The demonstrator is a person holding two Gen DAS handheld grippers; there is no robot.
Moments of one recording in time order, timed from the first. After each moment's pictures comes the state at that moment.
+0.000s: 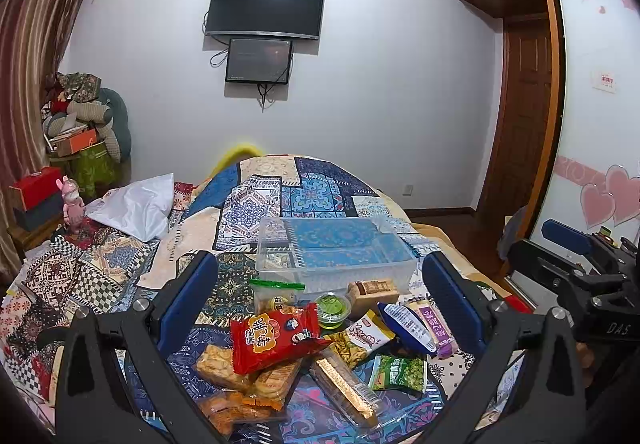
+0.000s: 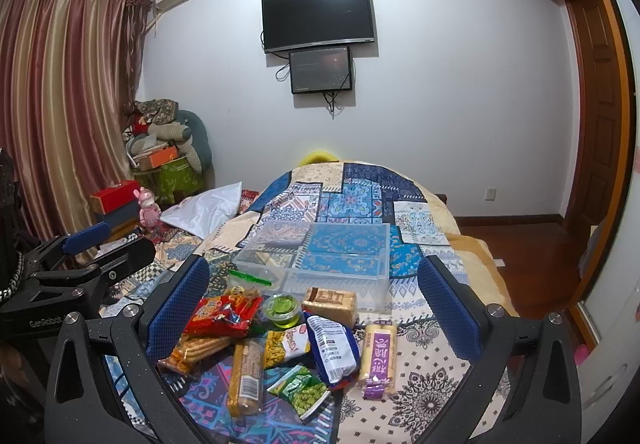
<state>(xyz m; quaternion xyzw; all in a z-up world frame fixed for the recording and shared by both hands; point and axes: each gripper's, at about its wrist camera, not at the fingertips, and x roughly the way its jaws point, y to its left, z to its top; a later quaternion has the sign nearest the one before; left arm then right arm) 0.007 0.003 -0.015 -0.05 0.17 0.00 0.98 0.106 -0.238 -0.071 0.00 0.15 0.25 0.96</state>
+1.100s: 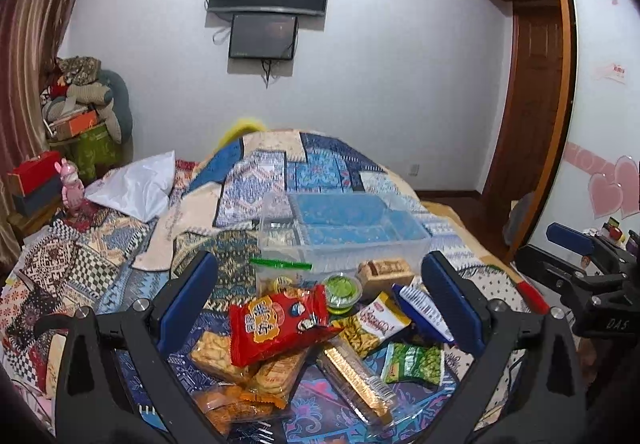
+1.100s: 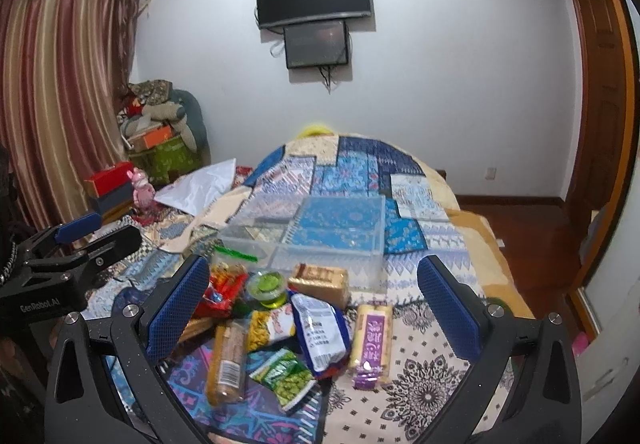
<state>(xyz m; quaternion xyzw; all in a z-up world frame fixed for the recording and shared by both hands) 0.037 0.009 -0.044 -0.05 0.22 0.00 0.97 0.136 -0.245 -0.095 0.00 0.20 0.24 0.95</state>
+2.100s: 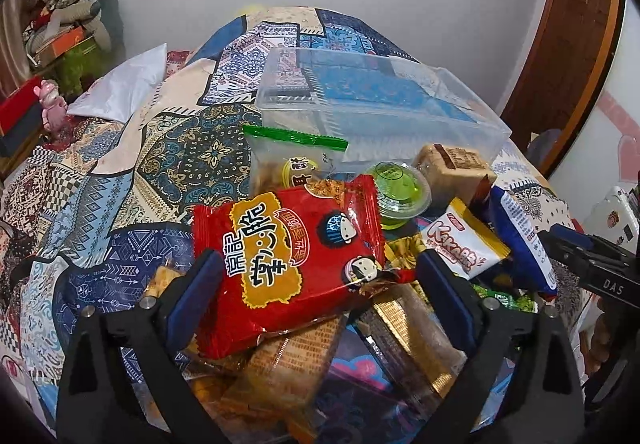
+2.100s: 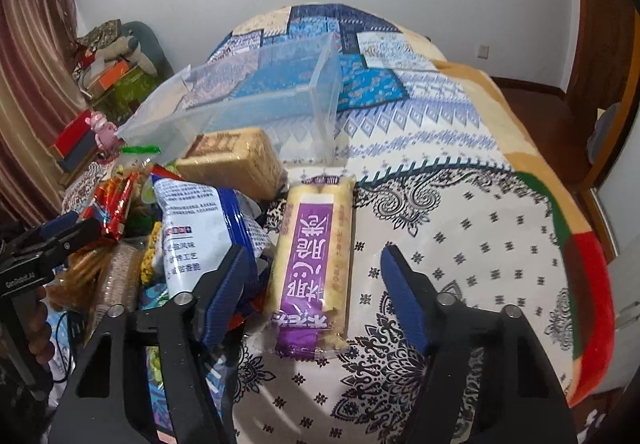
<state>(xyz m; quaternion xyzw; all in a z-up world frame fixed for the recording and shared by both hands) 0.124 0.030 -0.162 -0.07 0.39 0.01 0.92 0.214 -0.270 -0.199 0.03 0.40 0.22 0.89</state>
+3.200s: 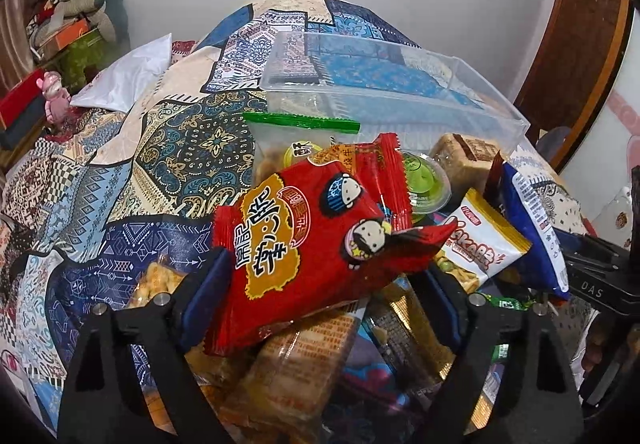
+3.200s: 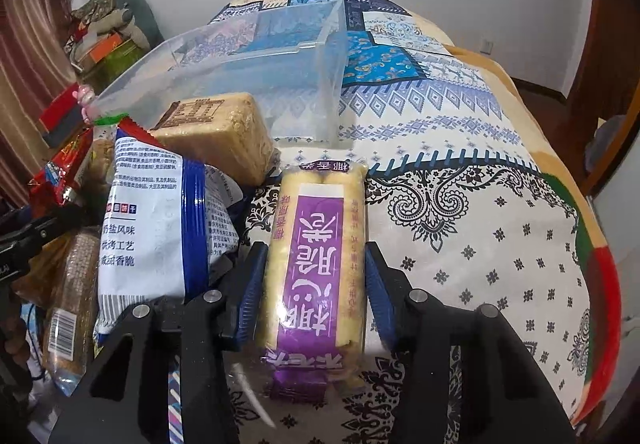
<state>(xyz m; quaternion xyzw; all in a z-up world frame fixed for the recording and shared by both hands) 0.136 0.035 -0.174 -0.08 0.40 0.02 0.91 0.229 -0.251 -0.216 -0.01 0.42 0.21 0.88</state>
